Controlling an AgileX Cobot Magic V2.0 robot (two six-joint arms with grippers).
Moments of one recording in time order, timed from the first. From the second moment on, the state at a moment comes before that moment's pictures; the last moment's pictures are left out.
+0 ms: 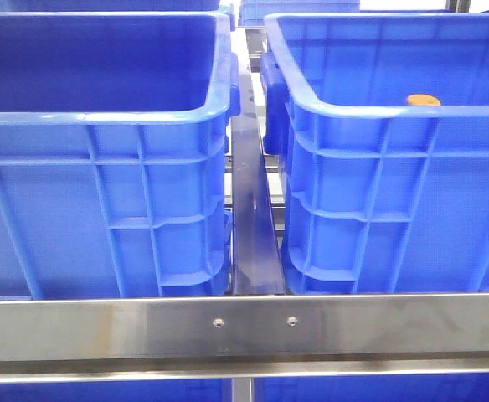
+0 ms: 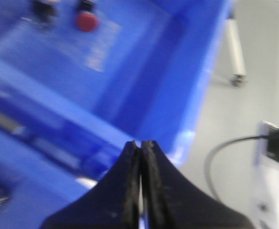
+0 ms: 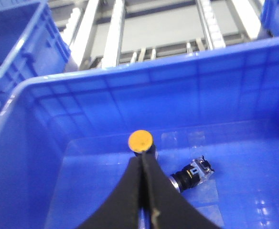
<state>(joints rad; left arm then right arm) -0.47 1.52 -1.42 -0.76 0.99 0.77 -0.19 0.87 -0.70 1.08 0.31 -0.90</state>
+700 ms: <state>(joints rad) -0.47 0.97 -0.78 -0.69 0.36 0.73 -0.19 0.24 -0.38 1.06 0.33 -0.90</state>
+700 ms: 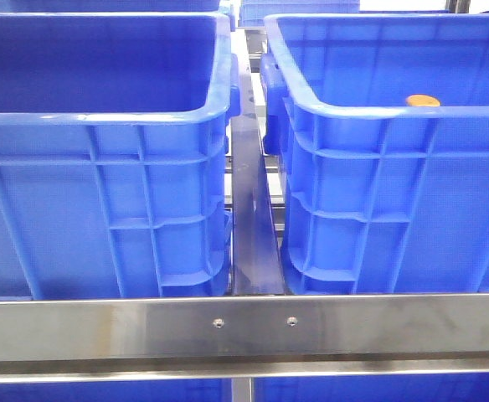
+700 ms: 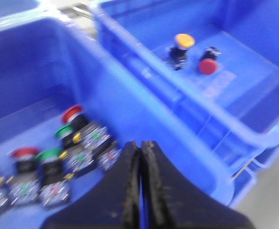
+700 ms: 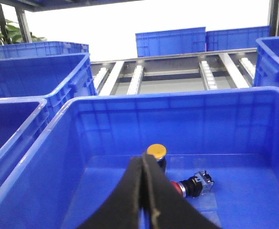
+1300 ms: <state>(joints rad) -0.47 0.44 -0.36 -0.70 0.14 0.73 -0.19 0.14 -0.34 1.05 0.45 -0.90</state>
